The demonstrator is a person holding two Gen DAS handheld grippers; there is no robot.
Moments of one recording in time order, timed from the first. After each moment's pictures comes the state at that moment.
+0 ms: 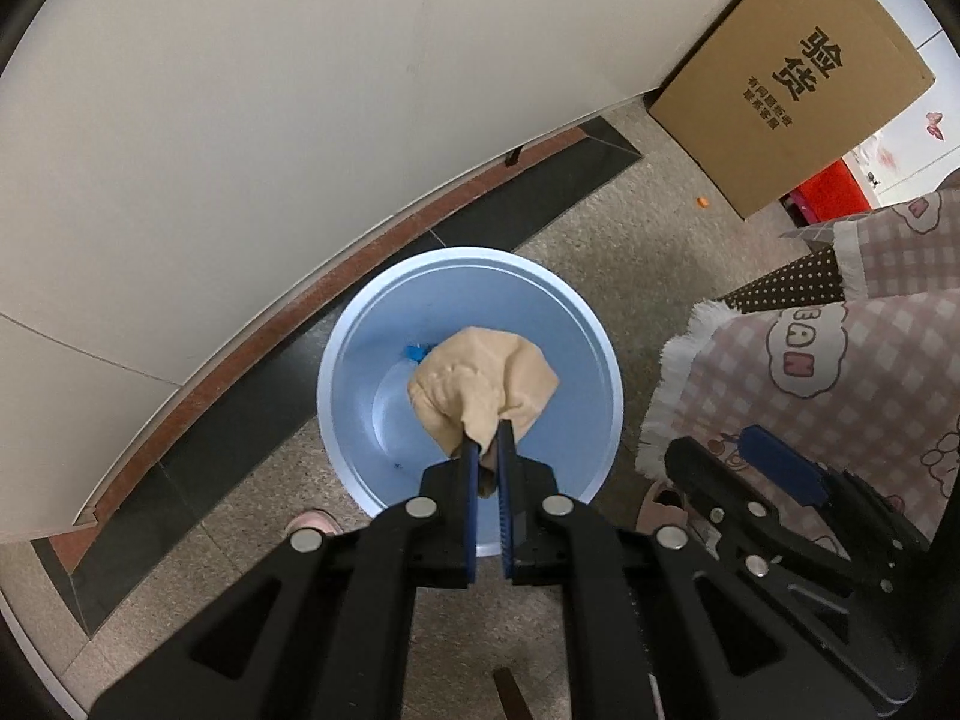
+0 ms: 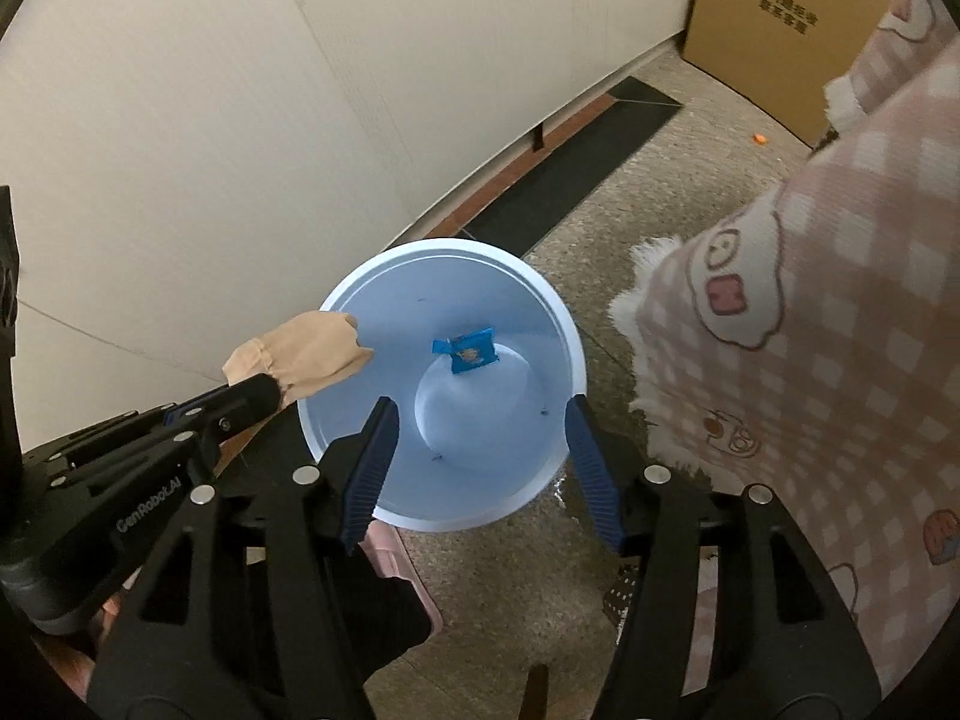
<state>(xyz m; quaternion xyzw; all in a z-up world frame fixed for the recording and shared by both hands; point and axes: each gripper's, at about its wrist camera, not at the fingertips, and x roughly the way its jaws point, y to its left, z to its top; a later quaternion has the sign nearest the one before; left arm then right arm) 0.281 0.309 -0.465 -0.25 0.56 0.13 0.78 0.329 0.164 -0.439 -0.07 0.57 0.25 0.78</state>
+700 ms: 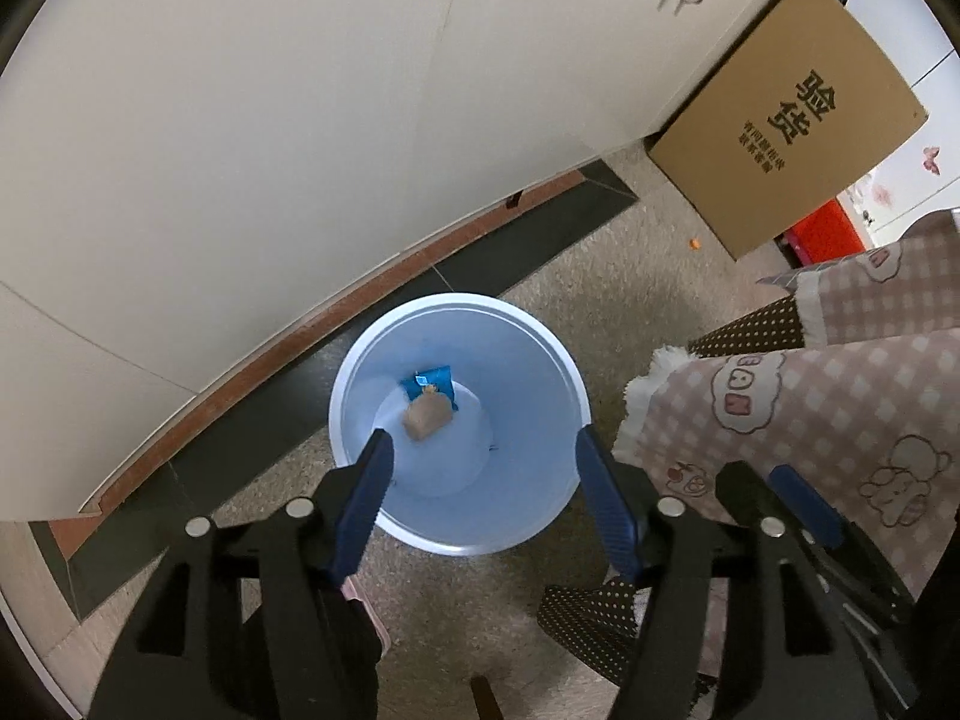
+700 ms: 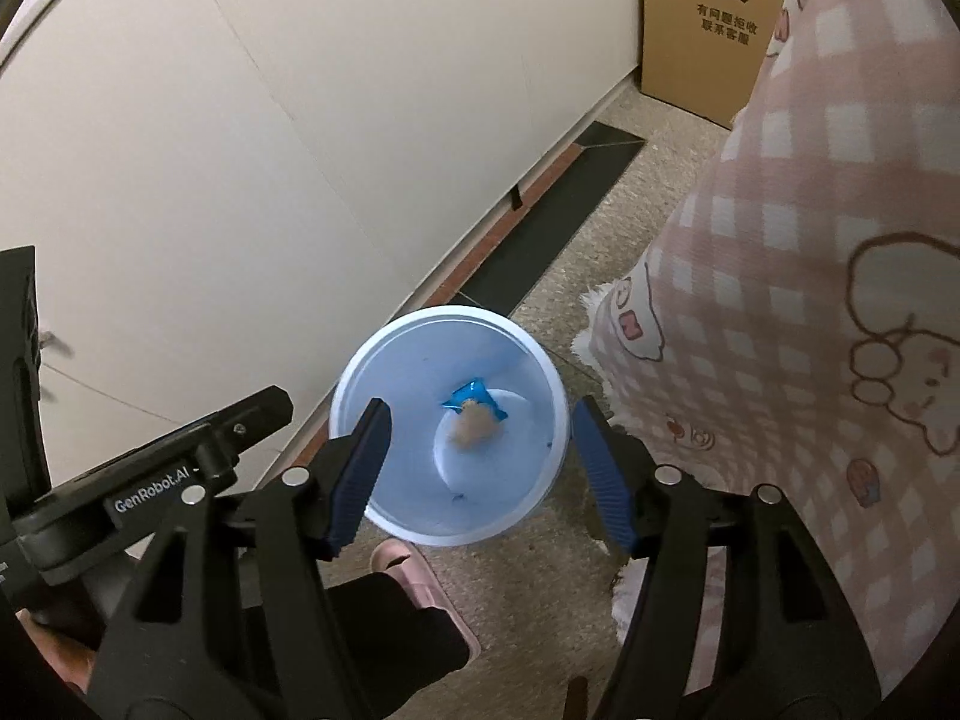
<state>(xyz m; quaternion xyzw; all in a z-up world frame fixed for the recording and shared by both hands) 0.265 0.310 -0.402 -0.26 0.53 0.16 0.79 0.316 0.126 -0.369 0.00 0.53 0.23 0.82</state>
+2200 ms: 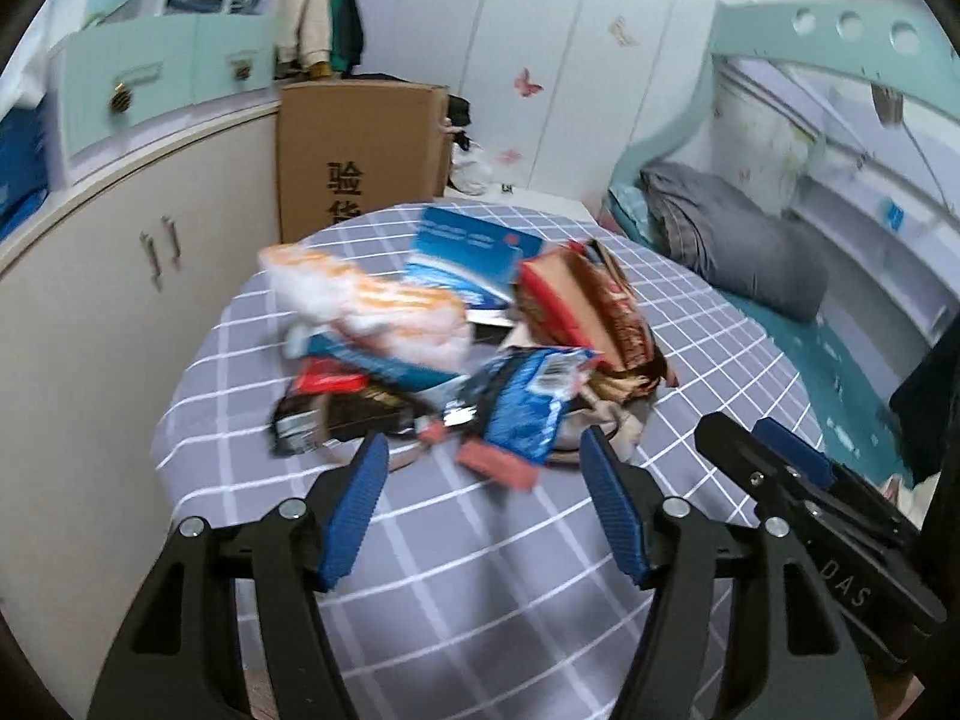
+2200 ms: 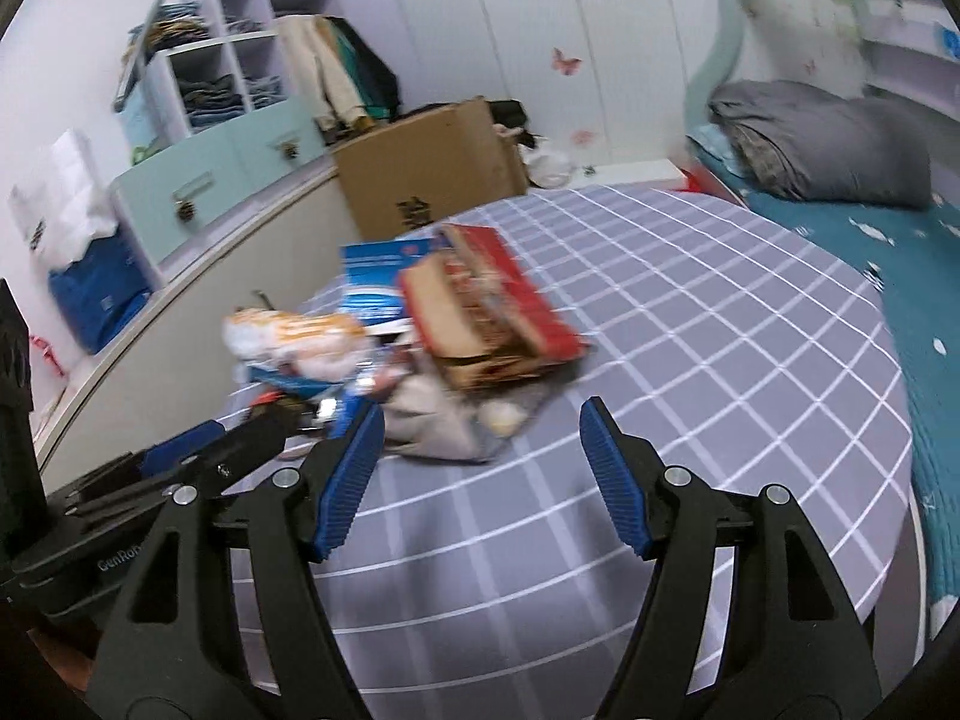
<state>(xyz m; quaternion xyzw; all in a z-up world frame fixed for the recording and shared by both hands) 0.263 -0.091 -0.119 -0.02 0.36 -0.15 0.92 0.208 -0.277 -0.125 0.16 0.29 0.01 0.94</state>
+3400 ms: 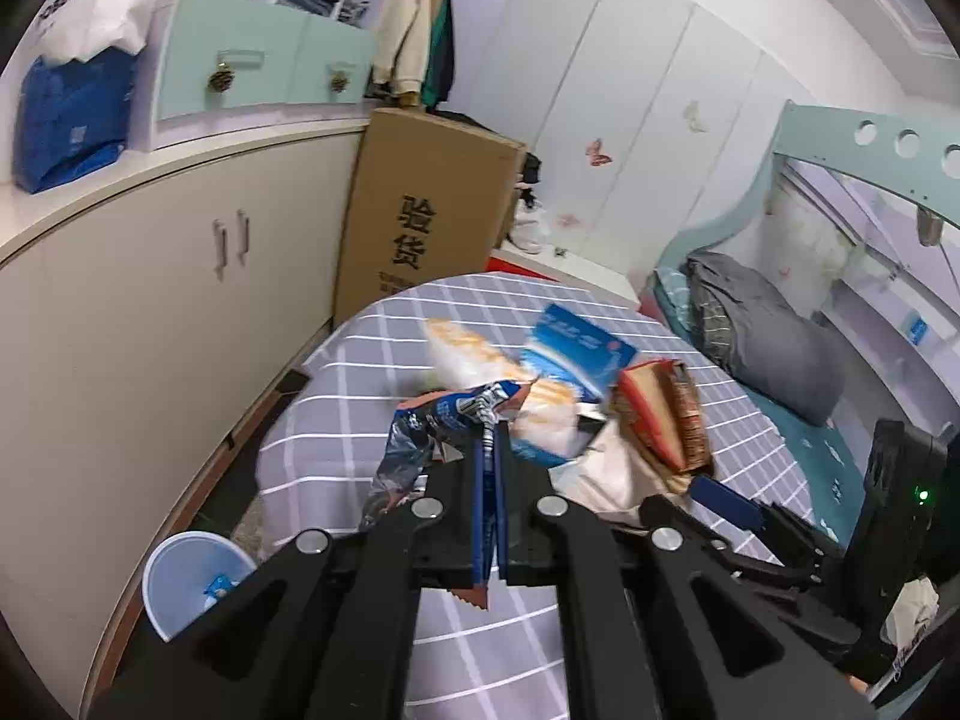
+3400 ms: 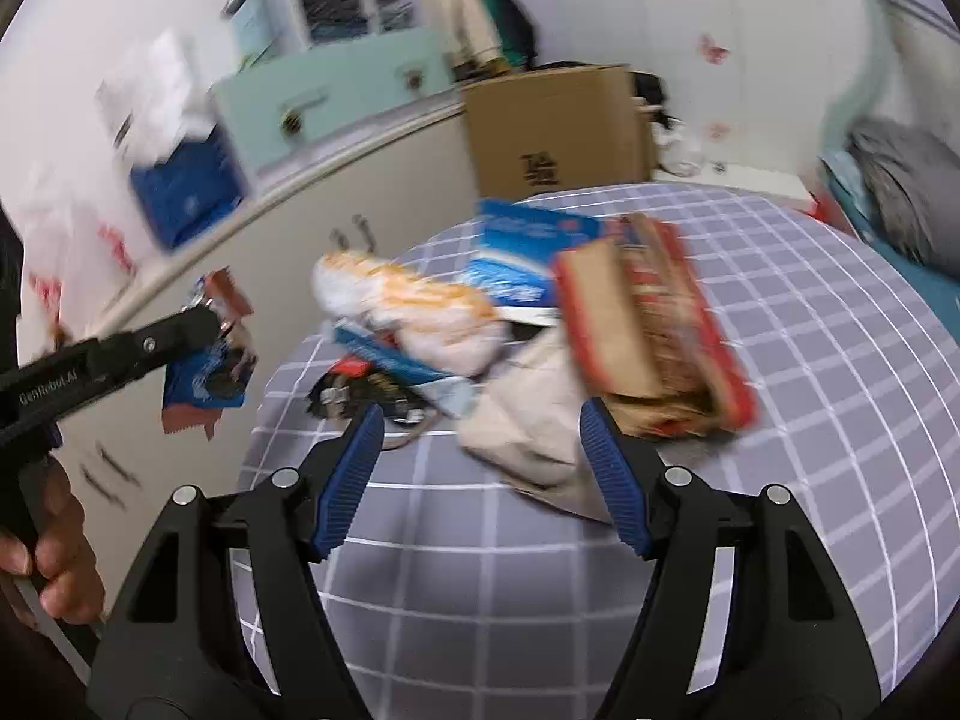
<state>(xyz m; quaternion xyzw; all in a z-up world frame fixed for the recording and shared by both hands) 0.258 0.002 -0.087 -0.12 0.31 -0.09 0.94 0.256 -0.217 -0.123 0.06 0.33 0.18 0.93</state>
